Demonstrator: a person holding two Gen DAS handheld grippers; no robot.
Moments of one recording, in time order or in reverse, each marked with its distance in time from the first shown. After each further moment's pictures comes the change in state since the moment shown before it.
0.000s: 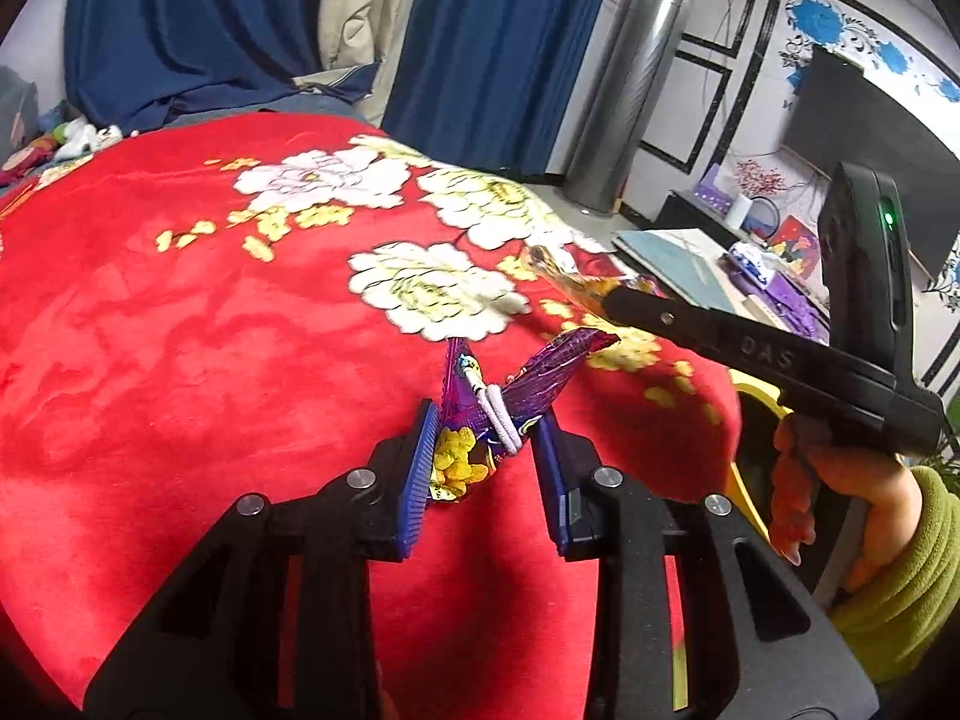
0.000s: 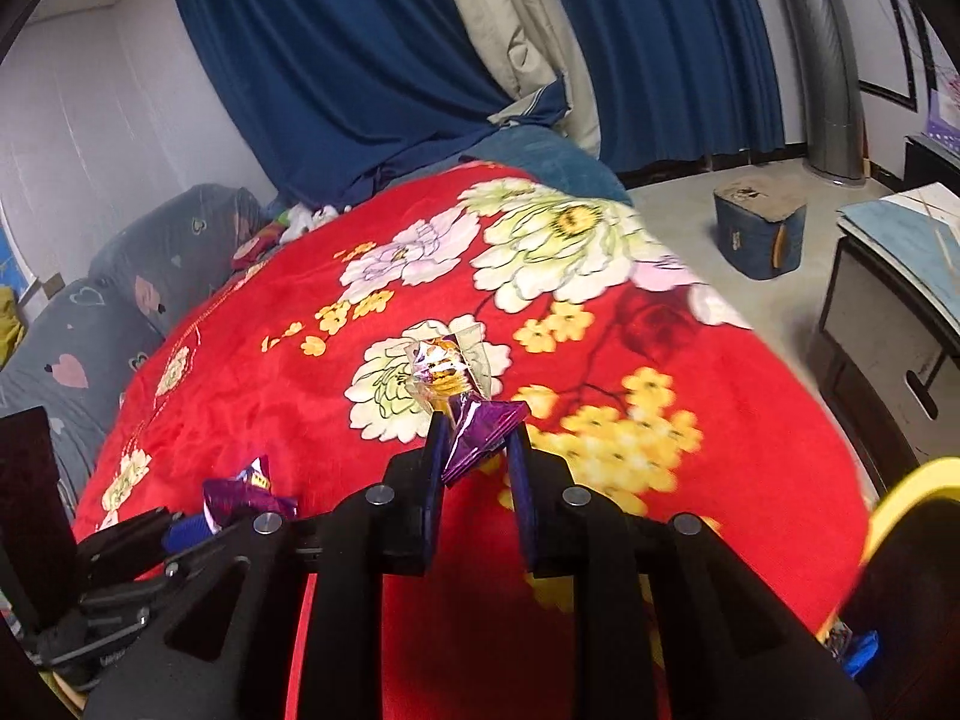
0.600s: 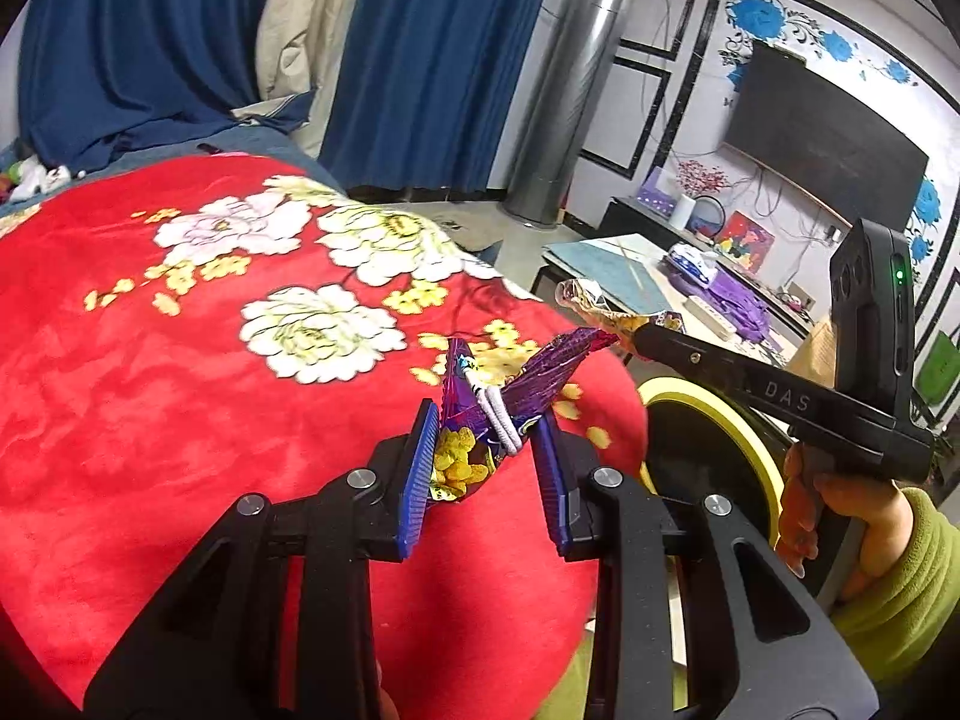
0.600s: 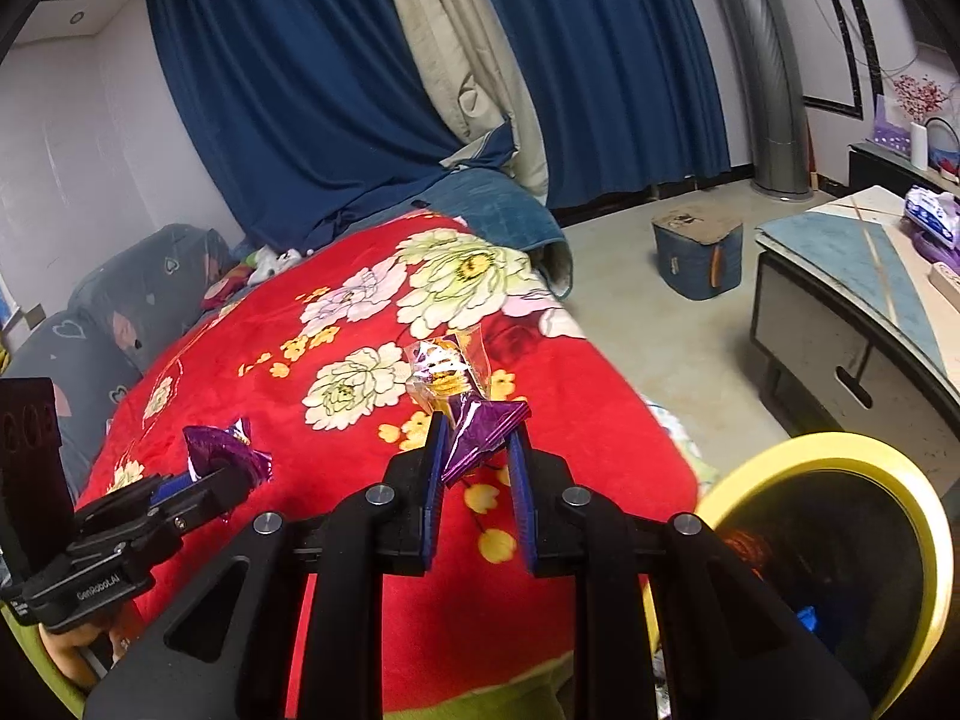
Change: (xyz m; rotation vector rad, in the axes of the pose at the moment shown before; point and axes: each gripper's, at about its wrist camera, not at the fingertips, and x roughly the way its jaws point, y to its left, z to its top) left arm -0.007 -0.054 0.009 0.075 -0.041 -0.110; right arm -0.086 -0.041 -0.017 0.033 -0.097 -0.096
